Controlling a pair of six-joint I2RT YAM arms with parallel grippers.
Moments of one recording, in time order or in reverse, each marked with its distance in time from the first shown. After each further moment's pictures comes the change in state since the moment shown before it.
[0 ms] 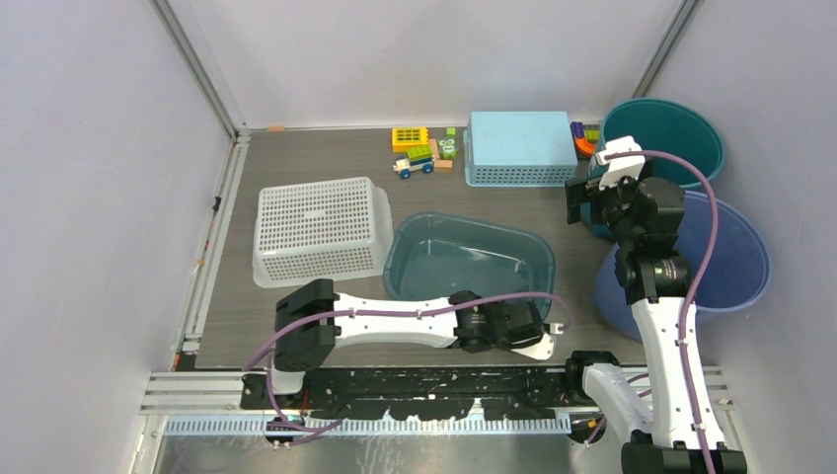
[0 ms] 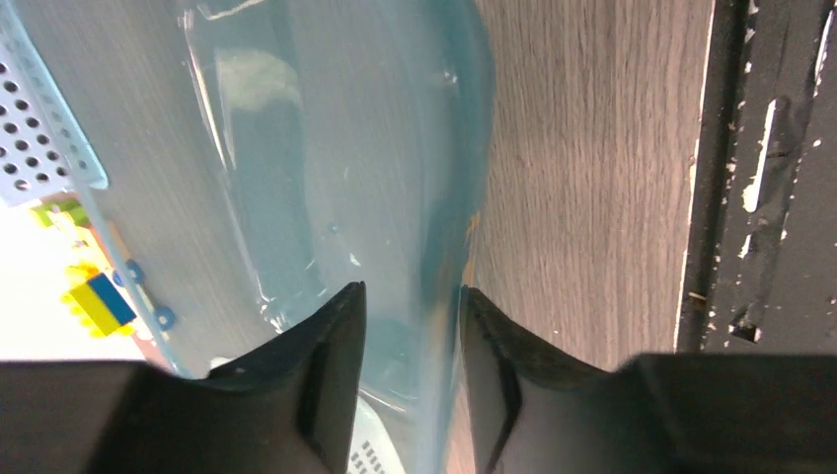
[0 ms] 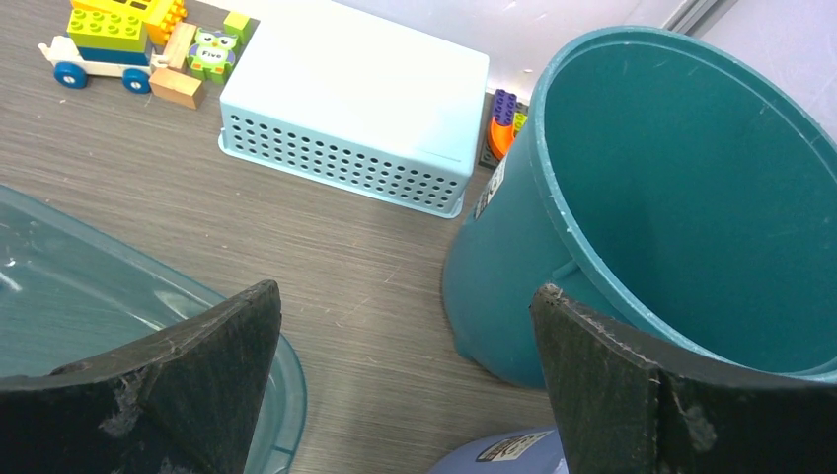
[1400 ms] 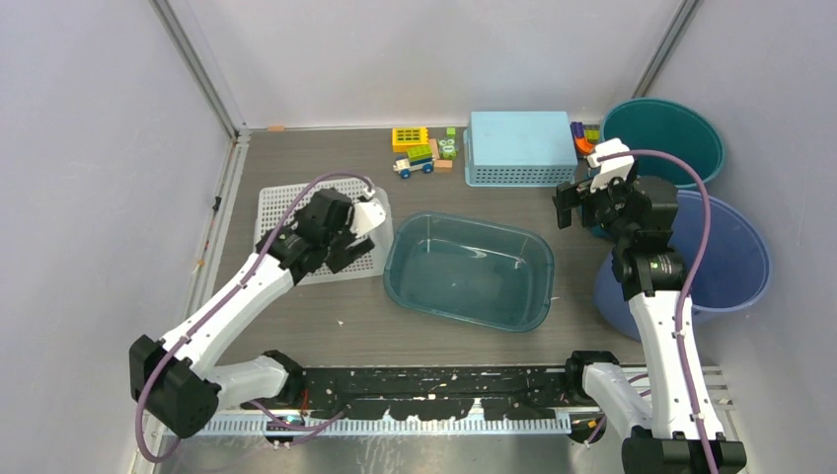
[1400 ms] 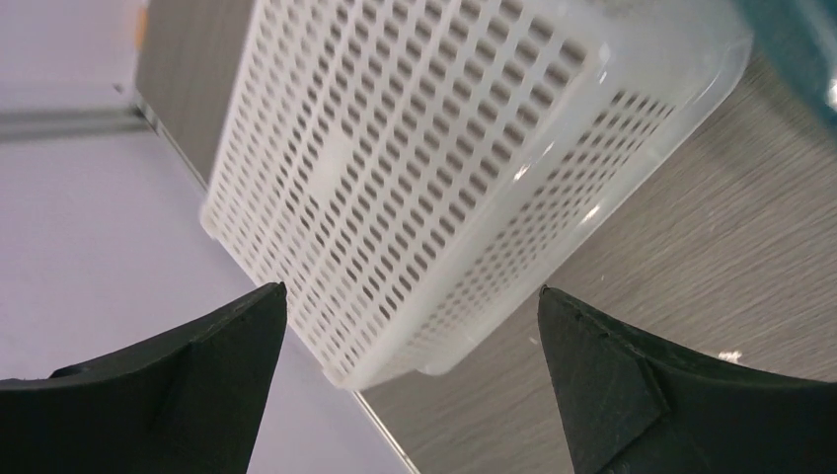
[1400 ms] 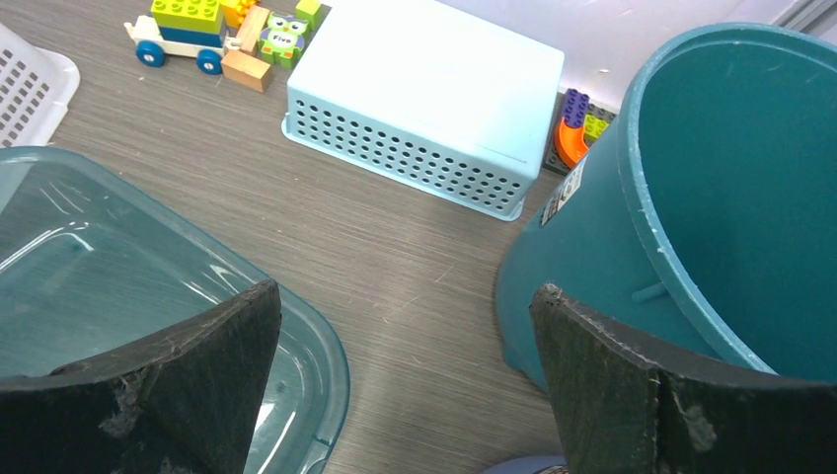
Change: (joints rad) left arm 0.853 -0.741 -0.482 0.004 0.011 0.074; right arm 0.000 0.027 -0.023 0.004 -0.123 0.012
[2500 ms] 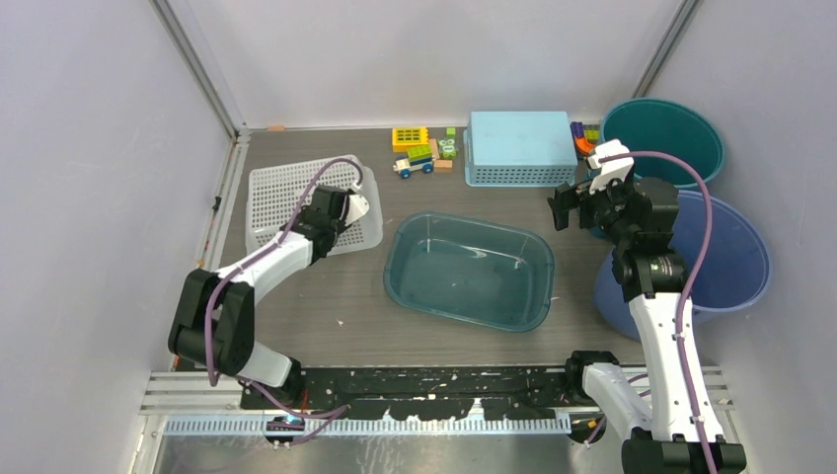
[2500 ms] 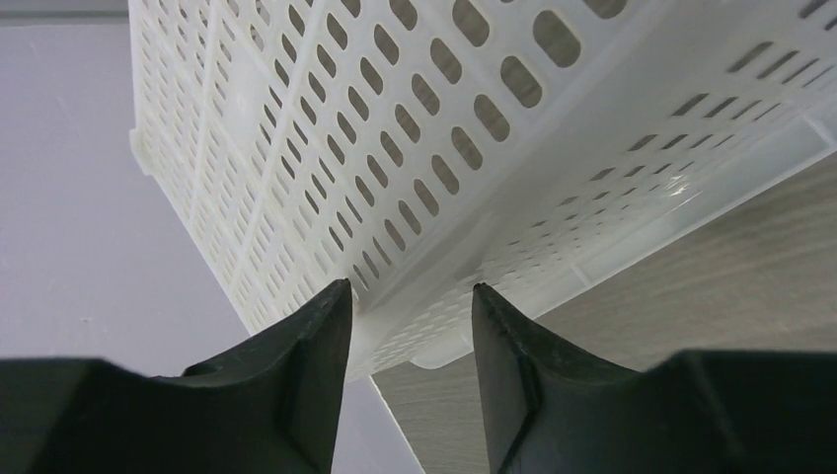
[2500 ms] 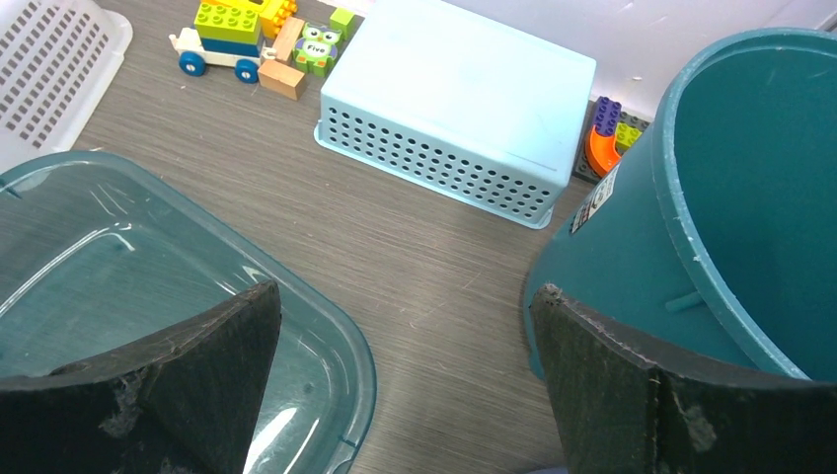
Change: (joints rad) left arm 0.253 0.285 -0.192 0.447 -0.112 0.124; right arm 0.000 -0.010 -0.004 -0.001 -0.059 0.034
